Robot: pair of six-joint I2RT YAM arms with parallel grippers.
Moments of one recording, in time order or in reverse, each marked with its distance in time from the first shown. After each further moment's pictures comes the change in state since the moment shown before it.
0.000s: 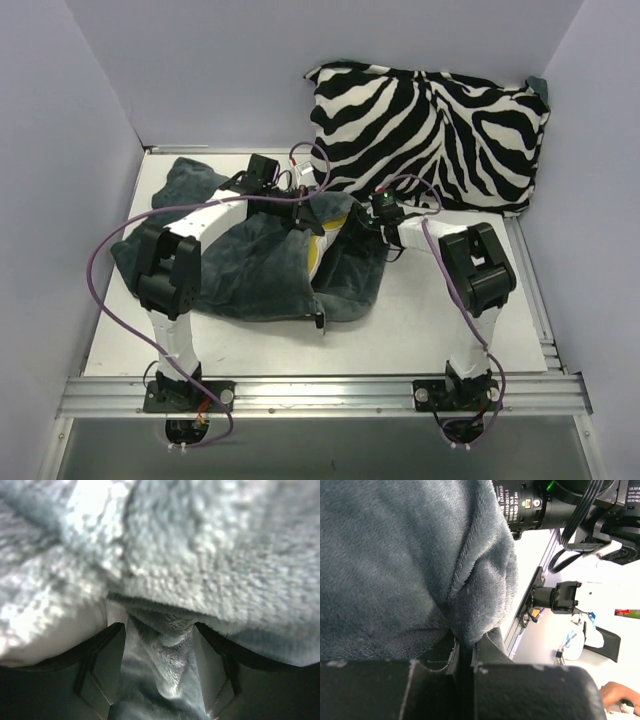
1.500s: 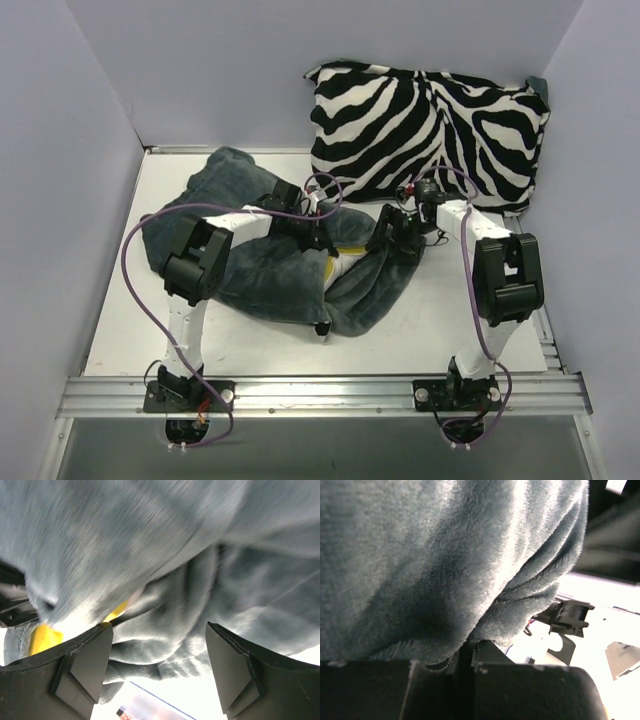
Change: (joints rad) left arm -0.079 0.191 -0.073 0.182 -0.069 -0.222; right arm -0.223 -0.100 0.121 -0.595 -0.097 -0.445
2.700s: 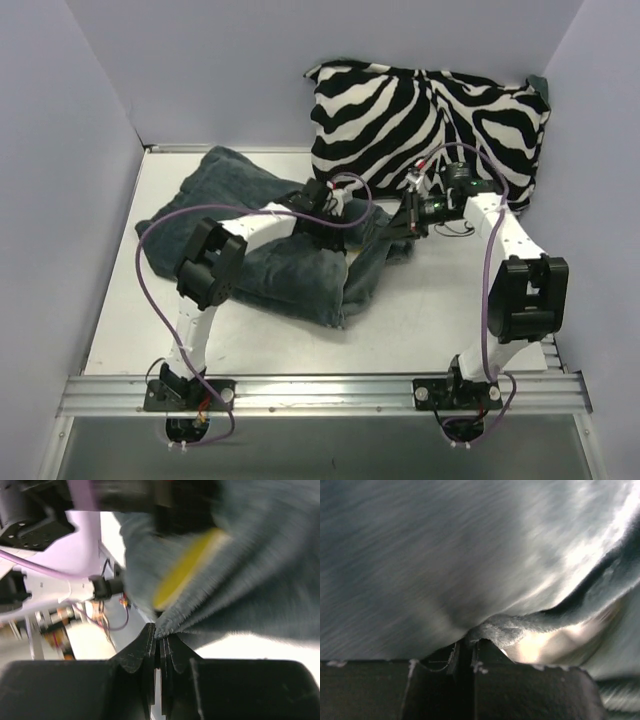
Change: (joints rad) left arm -0.132 0.018 0.141 -0.140 -0.418 0.245; right arm -0.135 -0.177 0.075 -0.208 -0.506 -0.314
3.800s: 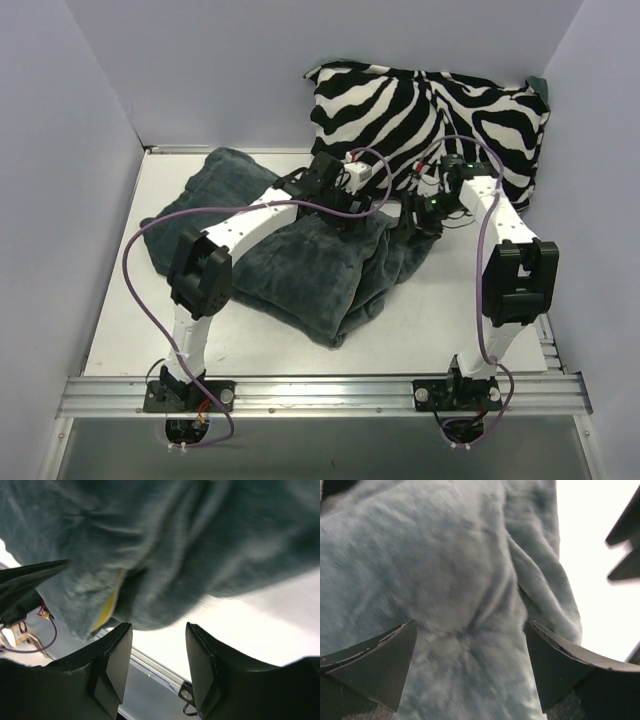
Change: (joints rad) left arm -0.071 -0.085 0.248 -0.183 -0.129 0.227; right arm 0.011 0.151 0.223 -0.260 0.455 -0.153
